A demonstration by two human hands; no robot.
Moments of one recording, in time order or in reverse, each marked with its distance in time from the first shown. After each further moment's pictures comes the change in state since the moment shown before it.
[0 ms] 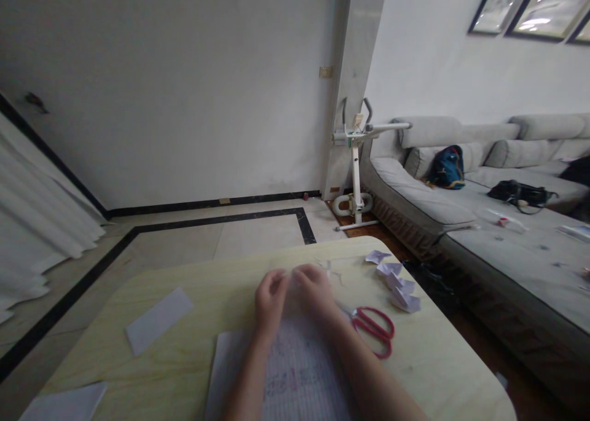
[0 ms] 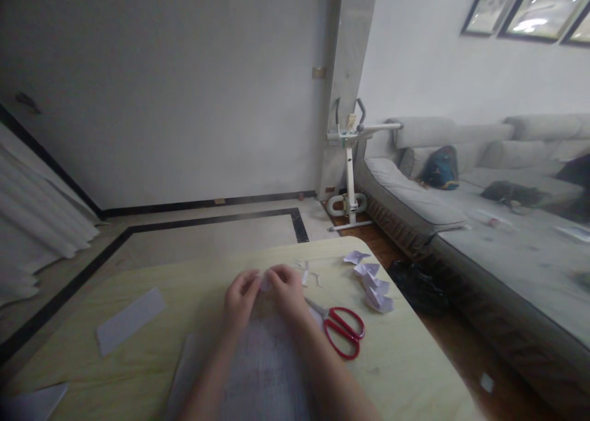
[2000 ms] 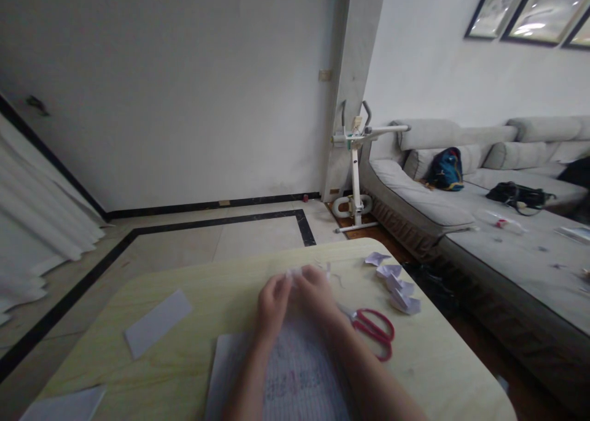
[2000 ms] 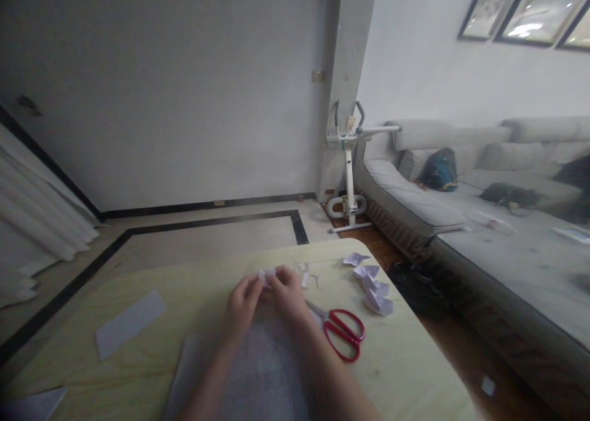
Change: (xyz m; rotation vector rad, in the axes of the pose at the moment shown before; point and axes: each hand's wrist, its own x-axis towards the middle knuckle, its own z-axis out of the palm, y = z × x) left_hand -0.002 0.001 -0.001 0.120 -0.131 0.051; right_hand -0.004 -0.010 0.000 0.125 -0.062 0.087
